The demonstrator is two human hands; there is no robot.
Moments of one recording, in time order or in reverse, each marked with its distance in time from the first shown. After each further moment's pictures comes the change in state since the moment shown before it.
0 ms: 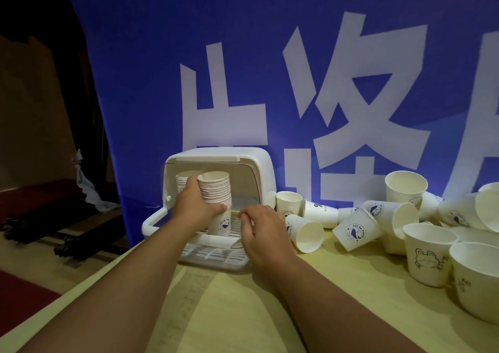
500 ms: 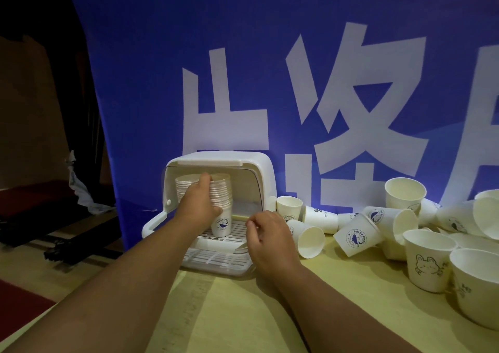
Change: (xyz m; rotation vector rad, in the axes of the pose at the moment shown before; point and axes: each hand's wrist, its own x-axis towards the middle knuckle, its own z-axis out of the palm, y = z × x) left_hand 0.019 -0.002 0.004 0.205 -0.012 0.157; right_hand -0.002 0.010 0.007 0.040 0.058 0.052
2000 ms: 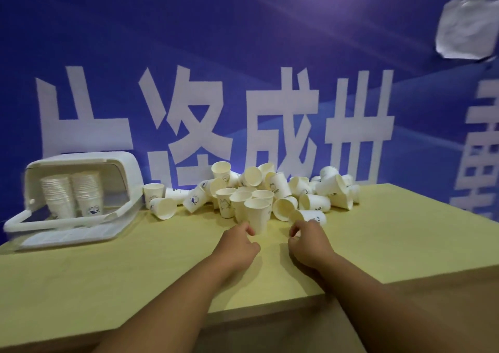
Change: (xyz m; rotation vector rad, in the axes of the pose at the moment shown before) left_hand -0.338 0.283 0.066 -0.373 -0.666 0.207; right_hand -0.276 0.050 -0.372 -0.440 0.085 0.681
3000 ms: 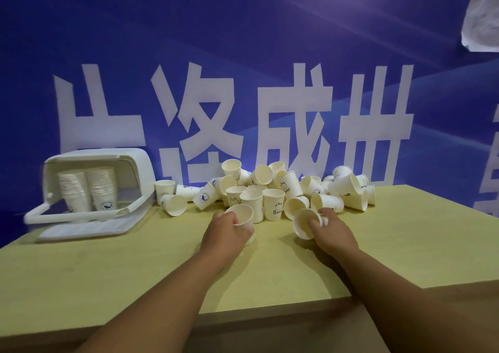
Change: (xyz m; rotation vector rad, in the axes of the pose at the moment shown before) left_hand 0.012 -0.019 -0.025 0.127 0.303 -0.027; right_hand 0.027 0.020 -0.008 0.152 0.055 0.156
